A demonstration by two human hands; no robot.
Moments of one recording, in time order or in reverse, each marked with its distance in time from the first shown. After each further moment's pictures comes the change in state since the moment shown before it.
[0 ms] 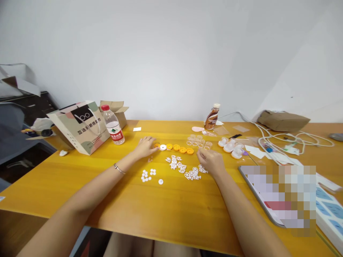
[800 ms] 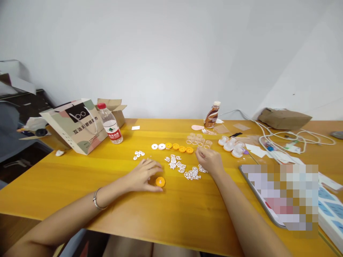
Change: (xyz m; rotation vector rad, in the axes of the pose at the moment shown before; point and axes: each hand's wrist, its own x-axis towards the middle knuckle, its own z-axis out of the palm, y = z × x) left_hand -0.089 0.043 -0.019 -0.290 -0.051 0.471; right_hand 0.002 -0.004 0.002 0.137 -0.035 0.065
